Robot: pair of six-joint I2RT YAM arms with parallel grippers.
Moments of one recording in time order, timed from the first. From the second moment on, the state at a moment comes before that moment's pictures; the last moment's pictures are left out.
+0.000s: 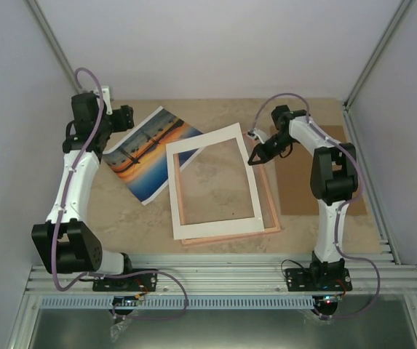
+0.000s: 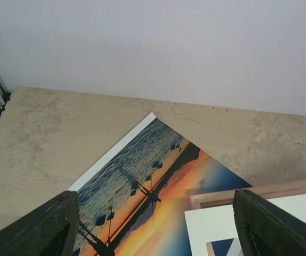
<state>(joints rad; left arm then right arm) 0.08 1.39 1.30 -0.37 0.18 -0.11 0.23 2.14 1.73 -1.09 -0.69 -0.50</state>
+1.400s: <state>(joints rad) 0.08 1.44 1.30 -0.36 0.20 -0.11 0.09 2.13 1.78 -1.18 -0.83 -0.64</state>
